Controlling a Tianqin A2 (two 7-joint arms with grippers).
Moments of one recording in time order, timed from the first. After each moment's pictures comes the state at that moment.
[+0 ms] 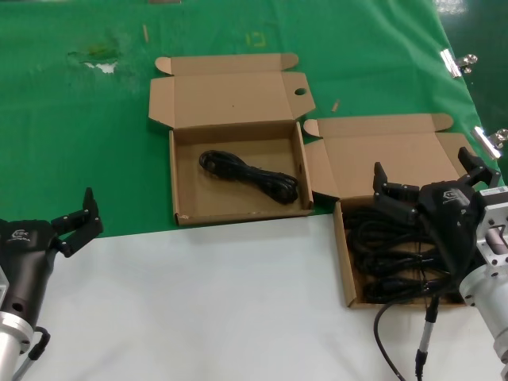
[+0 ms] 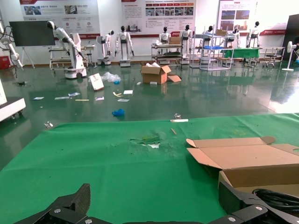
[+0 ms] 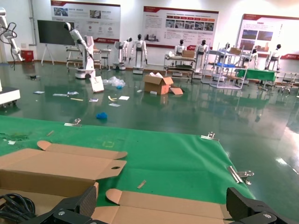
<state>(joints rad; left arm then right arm) 0.00 -0.30 1.60 -1.60 -1.80 0.00 0.00 0.02 0.30 -1.61 1.59 1.78 -0.02 0.00</state>
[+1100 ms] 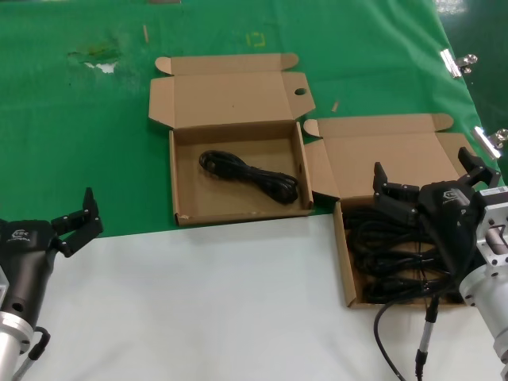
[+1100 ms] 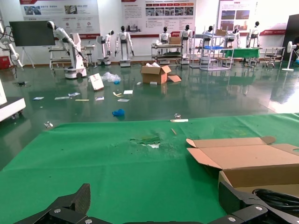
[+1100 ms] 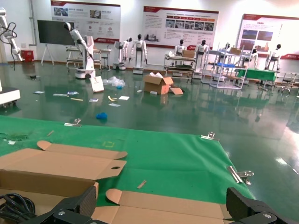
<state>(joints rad) 0.00 -0.30 1.60 -1.60 -1.80 0.00 0.00 0.02 0.30 -1.61 1.59 1.78 -0.02 0.00</state>
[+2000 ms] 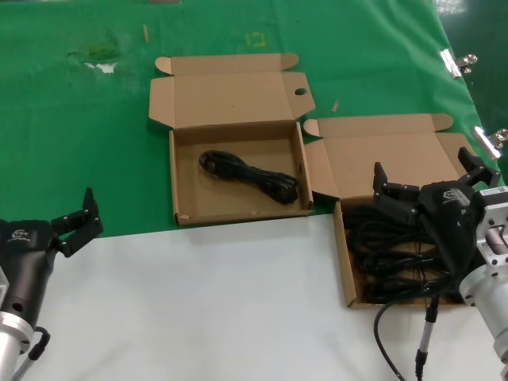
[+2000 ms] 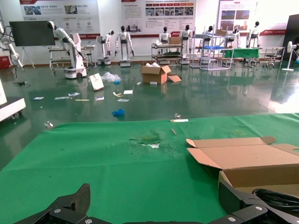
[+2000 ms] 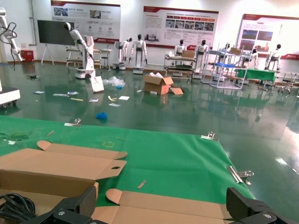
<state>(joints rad) 0.00 -0.30 1.60 -1.60 -1.80 0.00 0.00 0.02 0.30 -1.61 1.59 1.78 -0.02 0.00</state>
